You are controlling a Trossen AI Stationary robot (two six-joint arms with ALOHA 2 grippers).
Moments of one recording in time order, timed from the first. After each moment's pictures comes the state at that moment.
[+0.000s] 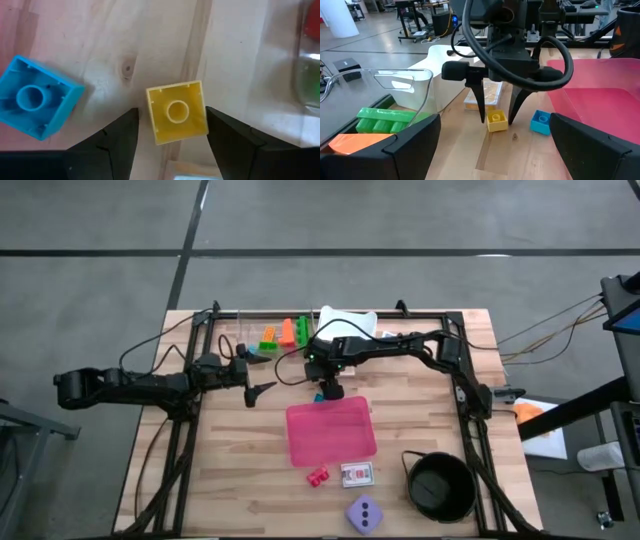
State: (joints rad) left arm 0.37 0.96 0.04 0.71 0.11 0.10; right arm -0.25 2.21 1.61 -0.57 -0.06 -0.47
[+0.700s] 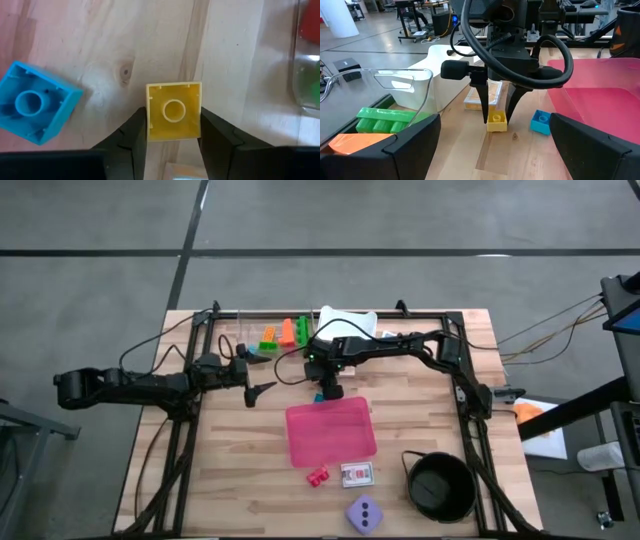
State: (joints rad) left arm 0.37 0.96 0.04 0.71 0.11 0.10; right arm -0.25 2.21 1.61 -0.56 -0.05 -0.46
